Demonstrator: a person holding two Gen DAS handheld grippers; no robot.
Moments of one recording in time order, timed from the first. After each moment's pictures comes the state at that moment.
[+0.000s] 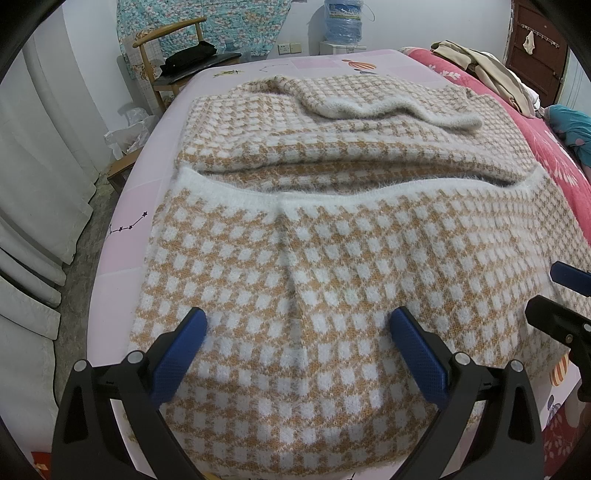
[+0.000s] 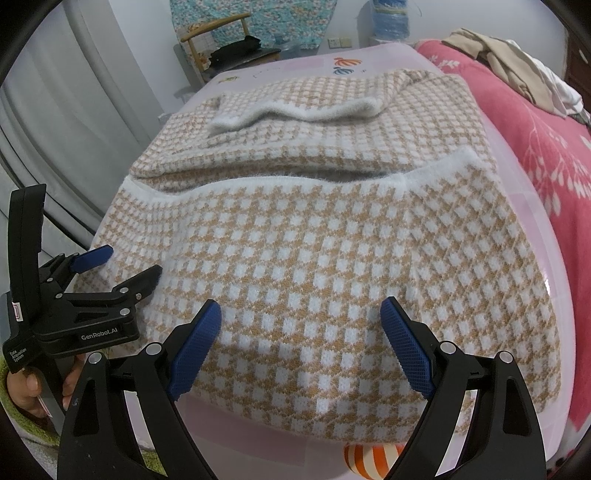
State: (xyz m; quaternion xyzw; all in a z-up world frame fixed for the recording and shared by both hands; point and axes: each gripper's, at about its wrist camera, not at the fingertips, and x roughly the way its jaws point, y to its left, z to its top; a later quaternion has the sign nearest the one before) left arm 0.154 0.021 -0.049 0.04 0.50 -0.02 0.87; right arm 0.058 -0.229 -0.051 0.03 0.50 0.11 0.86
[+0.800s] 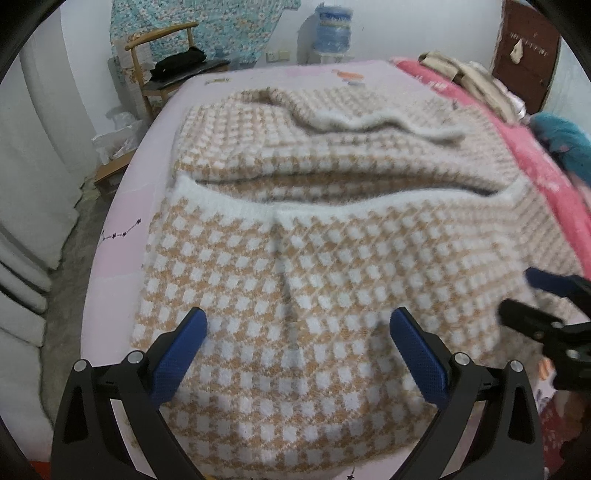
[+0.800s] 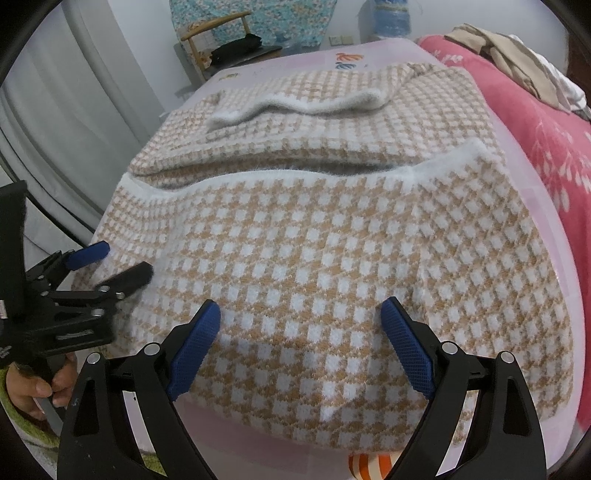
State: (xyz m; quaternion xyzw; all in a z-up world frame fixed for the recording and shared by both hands) left arm 0.148 0.033 -0.038 0.02 0.47 -0.06 0.88; right arm 0.063 -0.225 -0.058 0.03 0.50 0.12 0.86
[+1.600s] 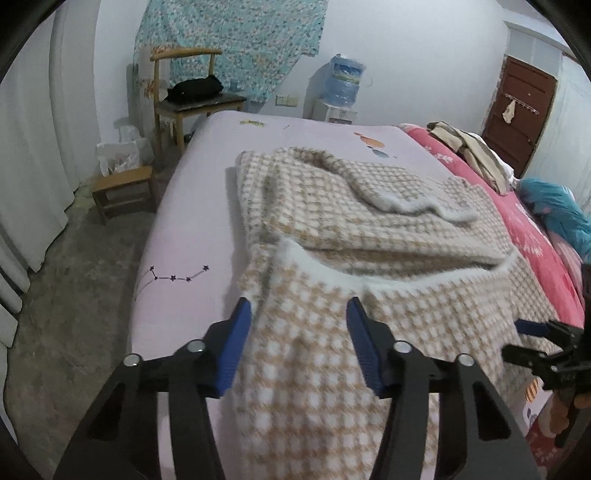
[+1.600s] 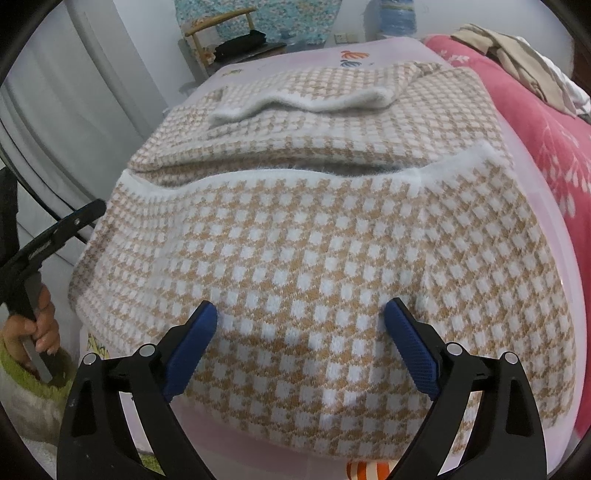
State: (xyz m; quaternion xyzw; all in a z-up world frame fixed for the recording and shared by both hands) left arm 0.158 0.128 -0.023 -0.06 0.40 -0.08 0.91; right arm 0.069 -0.223 -0.060 0.03 0.50 0.13 0.85
